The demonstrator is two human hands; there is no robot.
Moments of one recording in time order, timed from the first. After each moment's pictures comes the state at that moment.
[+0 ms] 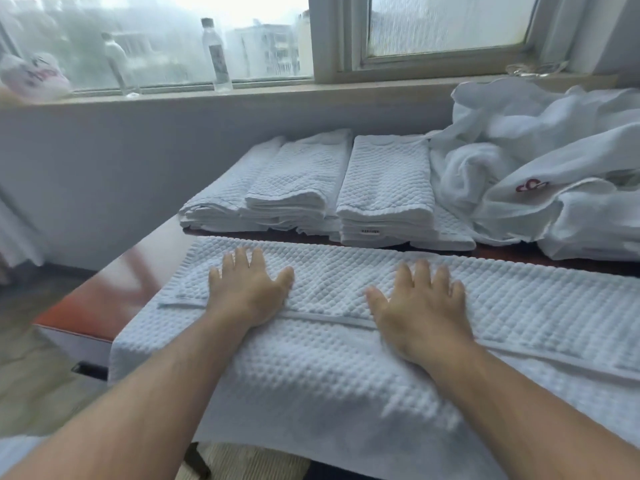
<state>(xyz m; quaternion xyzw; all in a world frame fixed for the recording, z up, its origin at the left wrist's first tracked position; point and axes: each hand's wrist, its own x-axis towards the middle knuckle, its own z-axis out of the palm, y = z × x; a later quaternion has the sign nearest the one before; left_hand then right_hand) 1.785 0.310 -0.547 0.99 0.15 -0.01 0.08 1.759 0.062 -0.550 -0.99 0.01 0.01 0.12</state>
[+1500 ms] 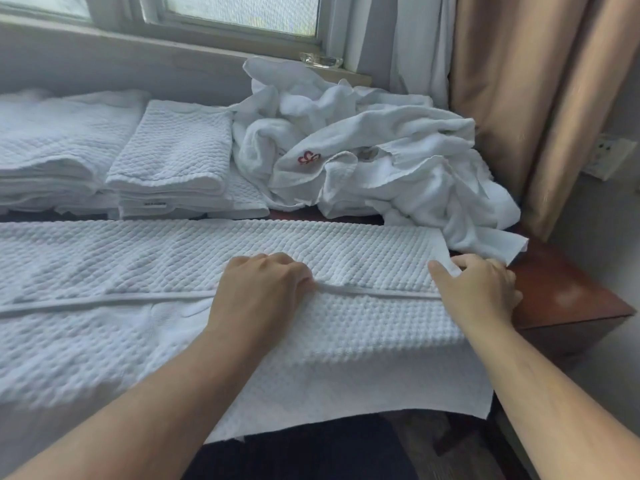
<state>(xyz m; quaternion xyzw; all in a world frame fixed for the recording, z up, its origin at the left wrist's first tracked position) 1.714 0.045 -0.535 0.93 -0.28 0.18 0.13 1.659 -0.240 -0.542 -0.89 0.36 -0.22 0.16</state>
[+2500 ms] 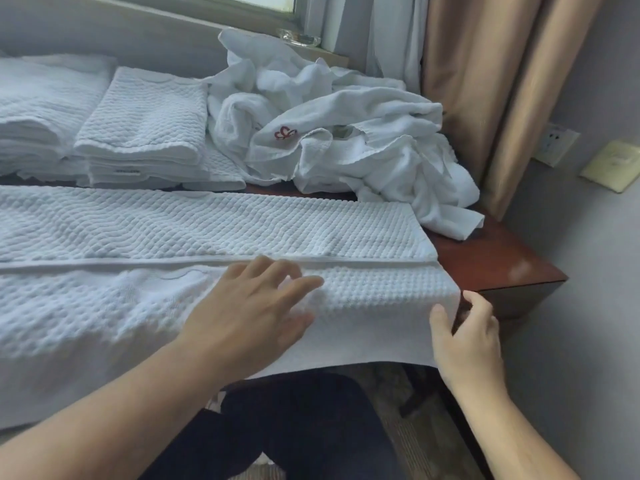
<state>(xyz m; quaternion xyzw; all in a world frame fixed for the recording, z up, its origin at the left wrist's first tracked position) 1.657 0.060 -0.558 0.90 -0.42 0.11 0.10 1.542 -0.227 -0.599 -0.85 0.35 -0.27 0.29</state>
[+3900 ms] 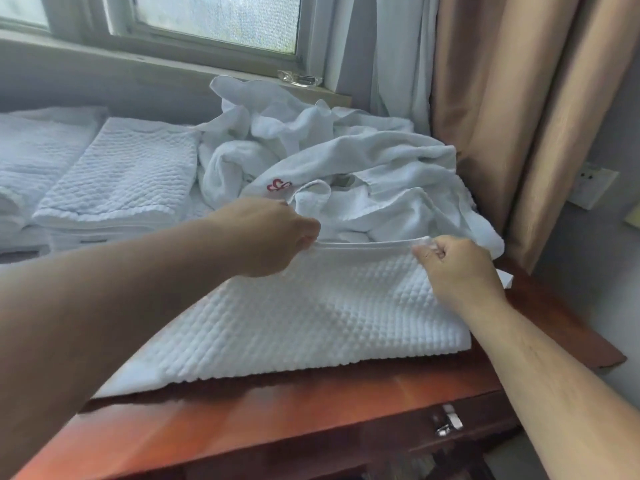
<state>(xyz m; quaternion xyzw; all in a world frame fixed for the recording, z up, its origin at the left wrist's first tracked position) 1.824 -0.012 -0.453 0.89 -0.43 0.13 0.00 1.712 -0.286 -0.489 -0.93 0.19 -0.25 0.21</state>
